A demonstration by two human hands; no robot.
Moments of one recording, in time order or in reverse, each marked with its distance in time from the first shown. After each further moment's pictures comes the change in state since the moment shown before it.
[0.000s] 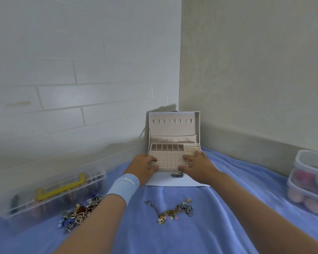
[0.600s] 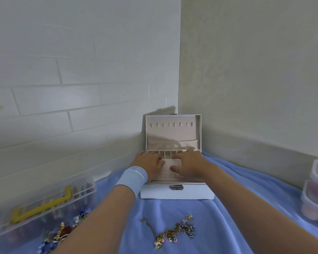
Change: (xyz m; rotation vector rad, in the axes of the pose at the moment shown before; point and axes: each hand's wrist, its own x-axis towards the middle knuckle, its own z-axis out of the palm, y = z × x) left_hand 0.066 0.026 0.003 0.416 -0.136 0.075; right_hand 0.045 -0.028 -0.025 -0.171 -0.053 -0.173
